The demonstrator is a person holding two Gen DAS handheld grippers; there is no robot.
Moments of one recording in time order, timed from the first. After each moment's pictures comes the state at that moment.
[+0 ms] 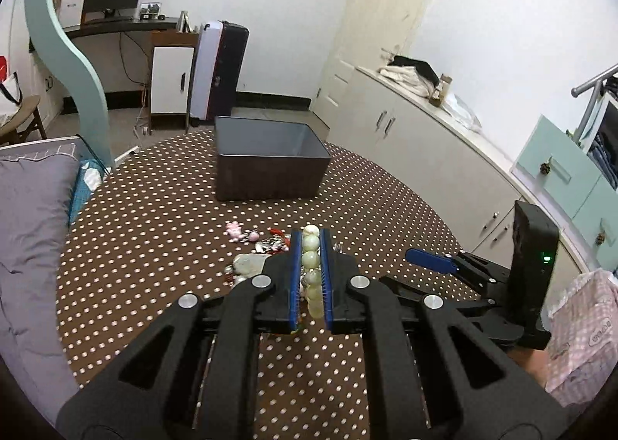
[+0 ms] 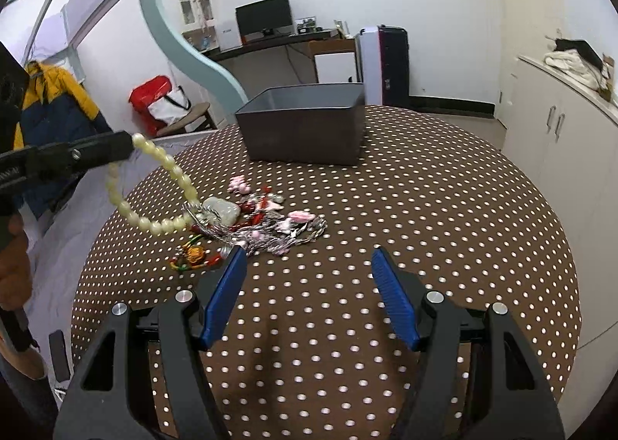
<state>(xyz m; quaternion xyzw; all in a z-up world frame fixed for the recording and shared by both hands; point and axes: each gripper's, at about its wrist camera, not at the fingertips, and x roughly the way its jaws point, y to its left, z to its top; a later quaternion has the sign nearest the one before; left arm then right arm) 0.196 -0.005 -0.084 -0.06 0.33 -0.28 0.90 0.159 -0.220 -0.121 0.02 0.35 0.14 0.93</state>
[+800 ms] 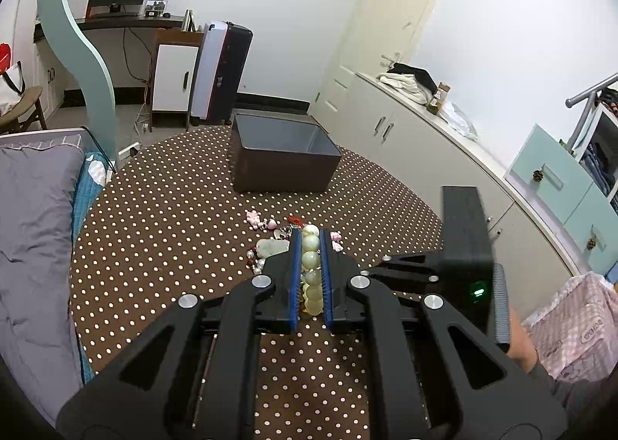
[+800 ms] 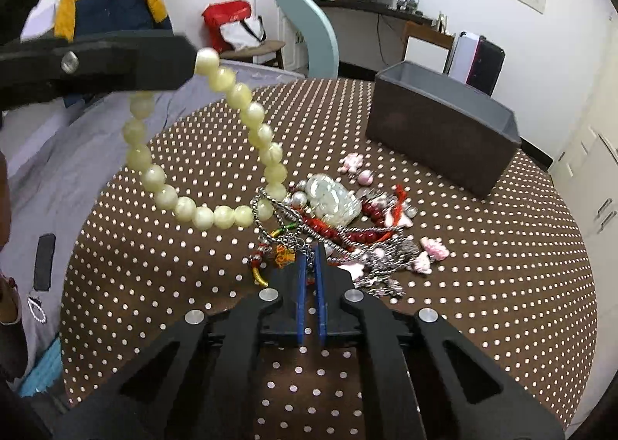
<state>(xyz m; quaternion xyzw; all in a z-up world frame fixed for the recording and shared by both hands) 0.187 0.030 -0.086 -0.08 0.33 -0.29 0.90 0.195 -0.121 -0.140 -0.13 0.38 0.25 0.88</state>
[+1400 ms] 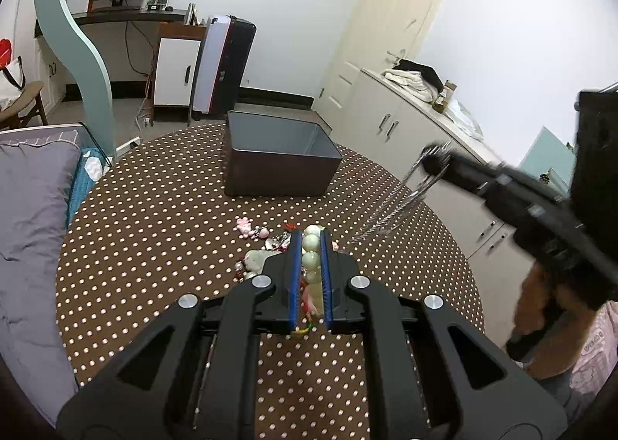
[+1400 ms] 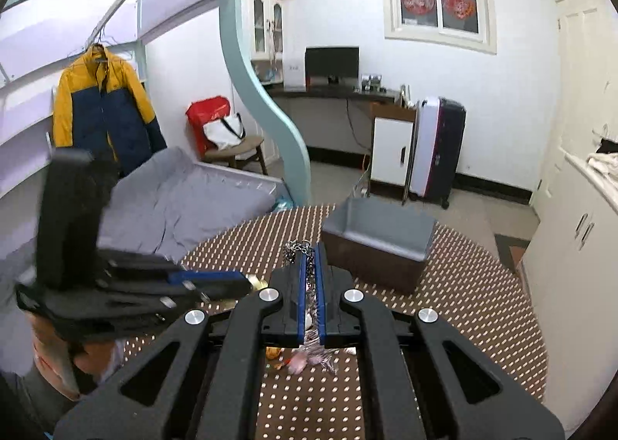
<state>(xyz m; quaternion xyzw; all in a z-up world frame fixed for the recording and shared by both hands) 0.208 0.005 -0.091 -0.09 0.34 -0.28 0.89 0.178 -0.167 -0.022 -0.05 0.24 0.23 0.94</state>
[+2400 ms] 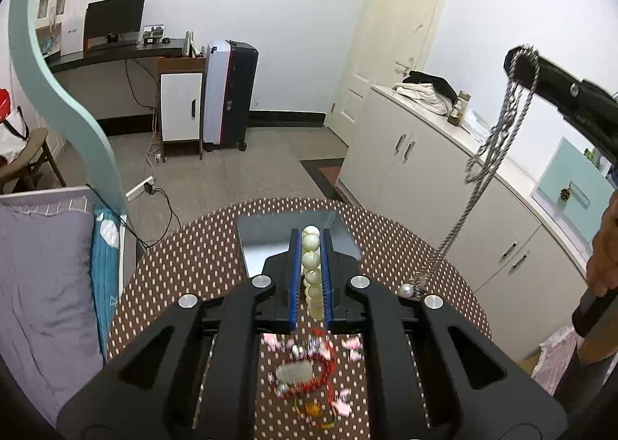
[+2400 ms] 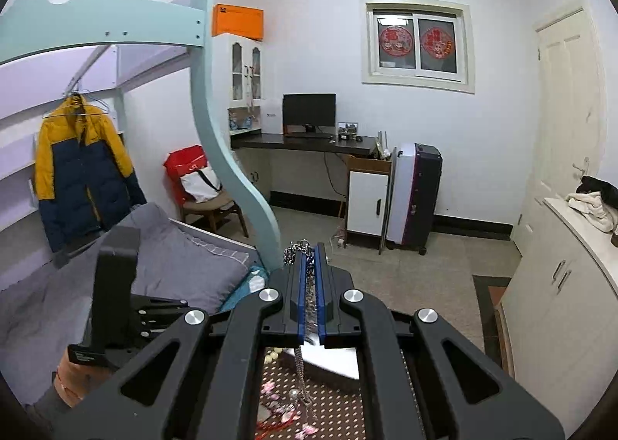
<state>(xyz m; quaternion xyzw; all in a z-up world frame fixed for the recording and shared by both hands) 0.305 -0.019 -0.009 -0.03 0.32 -0.26 0.91 0.243 -0.192 0.086 -0.03 0.18 0.20 0.96</state>
